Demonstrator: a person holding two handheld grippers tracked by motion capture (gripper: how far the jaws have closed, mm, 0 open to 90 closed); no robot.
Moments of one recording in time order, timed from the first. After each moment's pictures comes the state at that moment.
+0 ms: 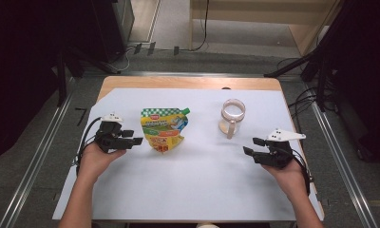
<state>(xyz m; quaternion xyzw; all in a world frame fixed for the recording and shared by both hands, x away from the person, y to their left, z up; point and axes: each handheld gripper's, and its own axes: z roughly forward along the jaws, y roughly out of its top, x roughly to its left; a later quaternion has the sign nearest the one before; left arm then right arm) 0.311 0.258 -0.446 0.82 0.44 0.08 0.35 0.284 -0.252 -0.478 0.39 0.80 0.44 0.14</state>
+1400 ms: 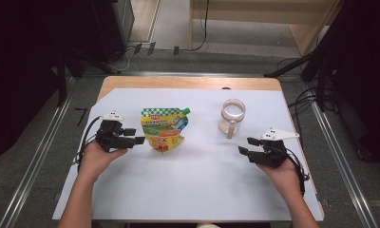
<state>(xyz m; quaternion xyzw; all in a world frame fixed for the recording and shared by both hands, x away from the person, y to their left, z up) 0.313 0.256 -0.443 0.82 0.43 0.07 0.38 0.287 -0.238 -0.480 0.39 0.80 0.45 0.13</state>
